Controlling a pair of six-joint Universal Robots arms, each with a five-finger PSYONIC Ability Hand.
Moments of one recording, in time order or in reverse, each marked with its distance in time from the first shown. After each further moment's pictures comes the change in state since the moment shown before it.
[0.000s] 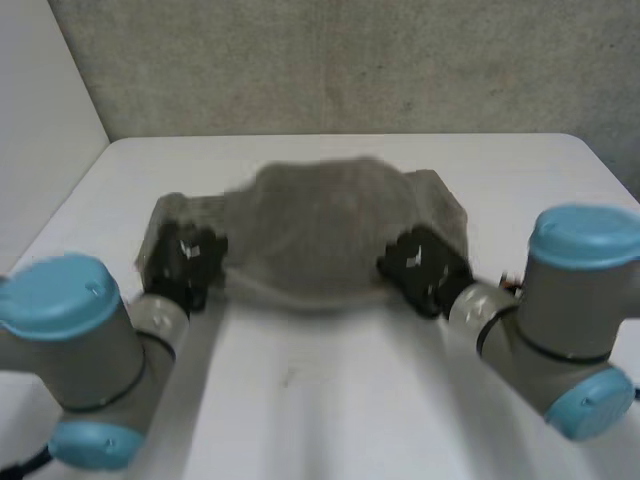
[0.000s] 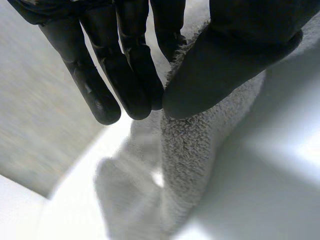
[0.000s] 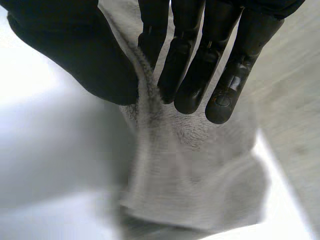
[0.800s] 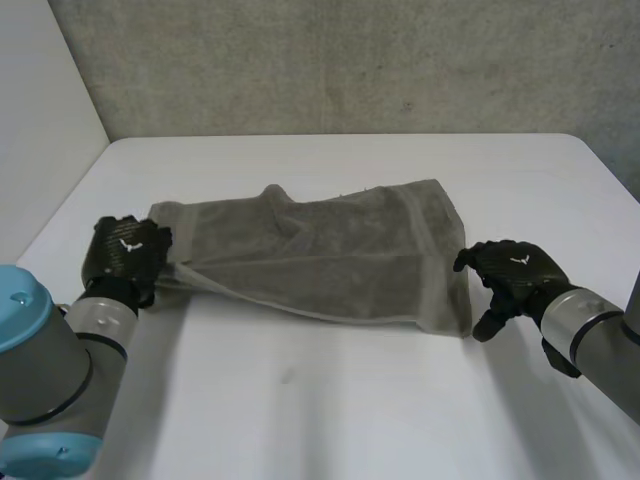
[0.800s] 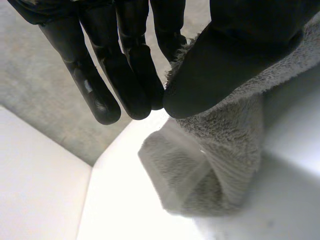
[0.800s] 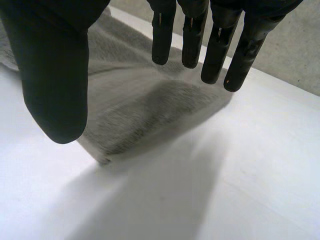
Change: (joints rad) left arm 0.147 0.141 -0.140 0.097 0.005 0.011; right arm -0.274 -0.182 0.187 0.063 -0.017 0.529; left_hand 0.000 0.000 0.000 0.000 0.000; right_hand -0.617 -0.770 -0.783 -0.779 -0.750
